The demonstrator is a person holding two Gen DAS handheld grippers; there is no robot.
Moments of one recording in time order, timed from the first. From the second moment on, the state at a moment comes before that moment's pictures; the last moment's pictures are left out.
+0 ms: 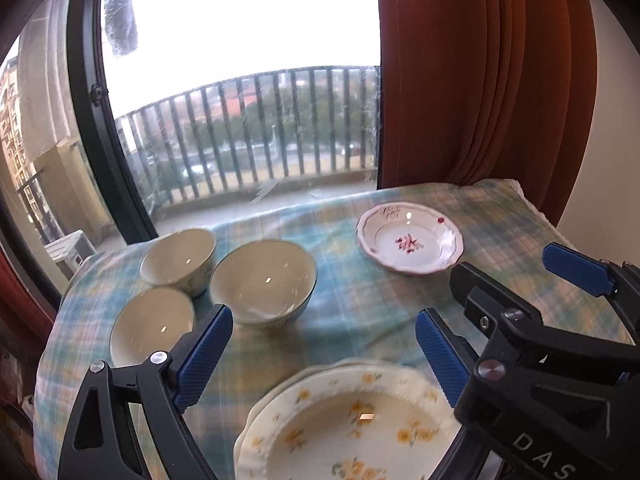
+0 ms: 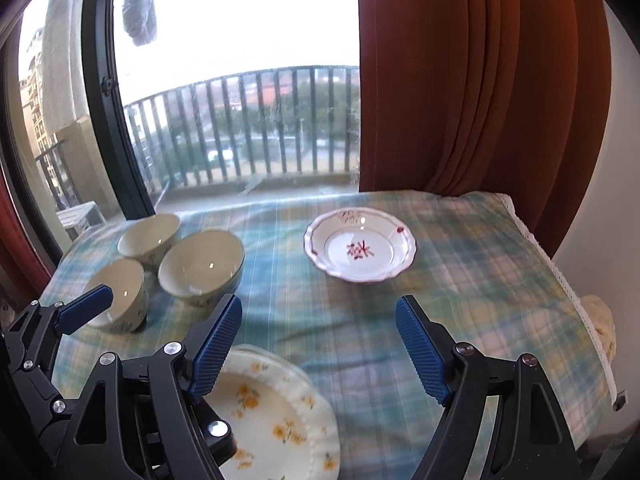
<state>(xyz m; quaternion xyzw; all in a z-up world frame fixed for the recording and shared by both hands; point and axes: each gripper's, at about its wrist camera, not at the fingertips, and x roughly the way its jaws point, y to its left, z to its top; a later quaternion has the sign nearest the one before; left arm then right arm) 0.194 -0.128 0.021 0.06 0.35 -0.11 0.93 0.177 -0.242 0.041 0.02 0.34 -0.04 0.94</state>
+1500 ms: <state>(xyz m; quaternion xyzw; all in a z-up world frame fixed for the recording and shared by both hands) 0.387 -0.238 -0.108 0.07 0.50 -0.09 0.86 0.383 -0.391 -0.104 0.07 0.47 -0.08 0.88</state>
